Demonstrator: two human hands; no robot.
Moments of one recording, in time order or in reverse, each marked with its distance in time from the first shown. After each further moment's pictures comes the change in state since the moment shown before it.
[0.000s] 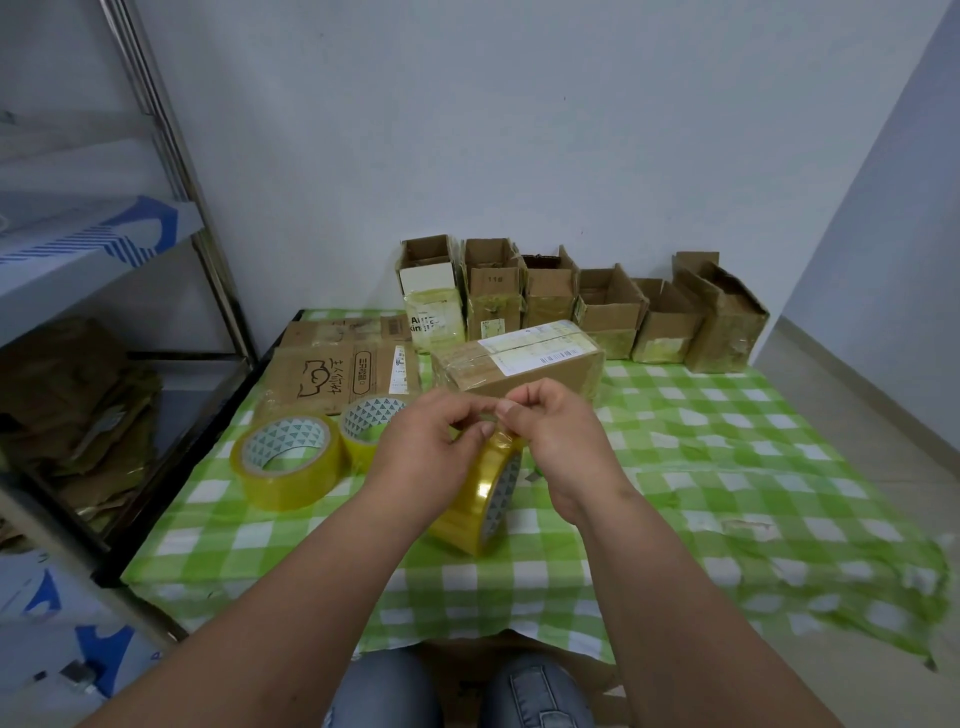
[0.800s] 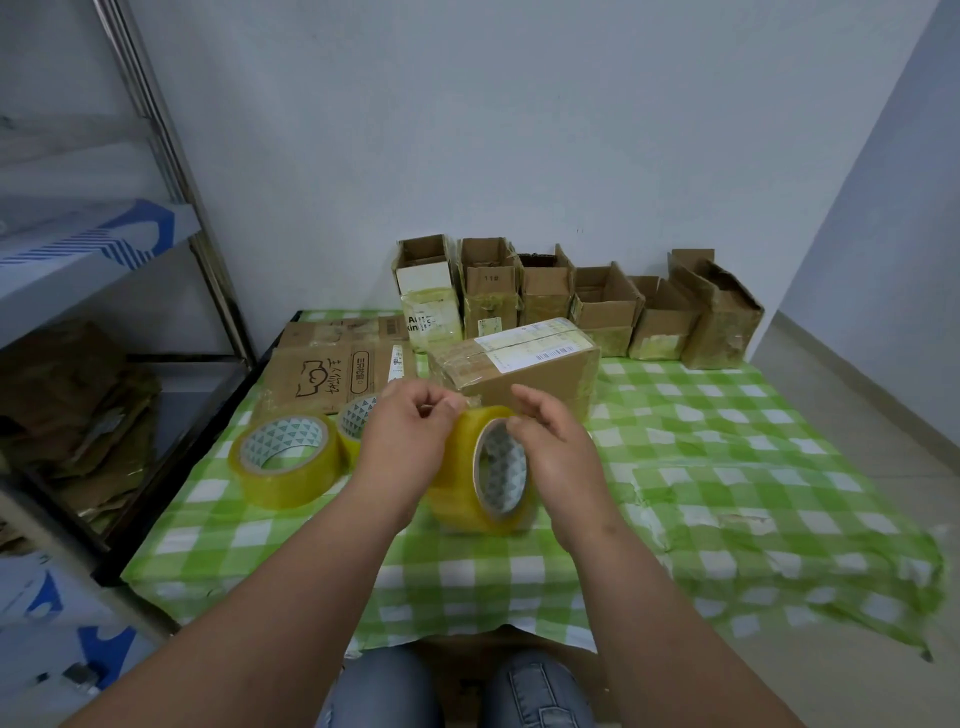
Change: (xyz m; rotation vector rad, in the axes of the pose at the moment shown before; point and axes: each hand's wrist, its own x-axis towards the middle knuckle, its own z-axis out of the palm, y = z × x) left_hand 0.006 0.007 -0.003 -0.218 0.154 -0.370; right_hand -0.010 0.026 0.000 -0.036 0.061 -0.054
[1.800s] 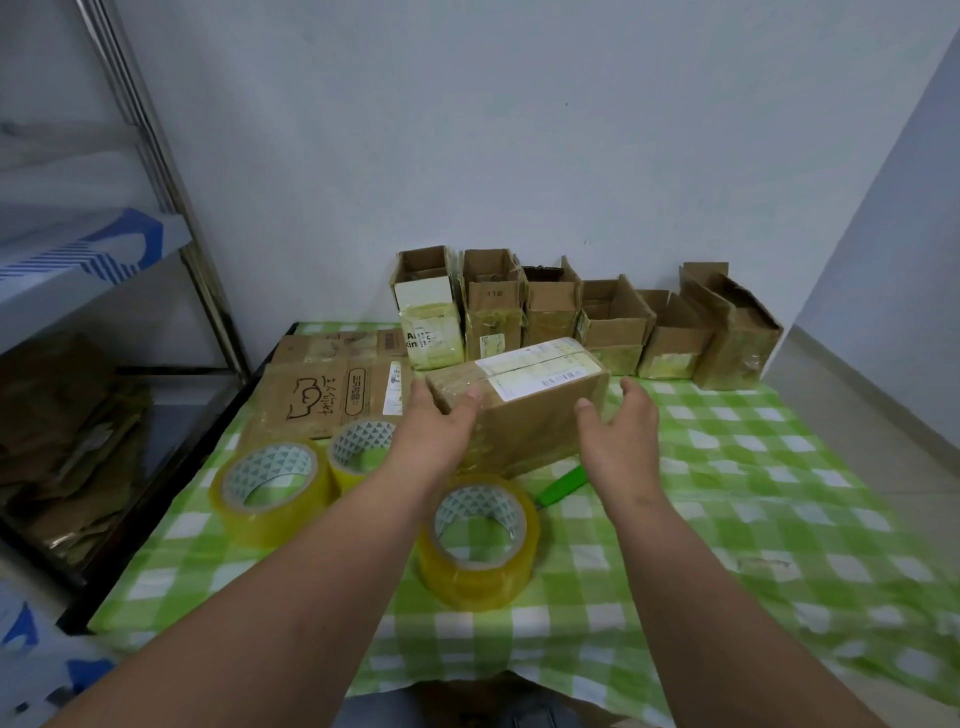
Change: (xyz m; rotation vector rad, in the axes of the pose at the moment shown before) left_hand 0.043 0.010 0.027 -0.009 -0.172 -0.297; right_hand 0.074 0.009 -0.037 -0.296 0.355 0.022
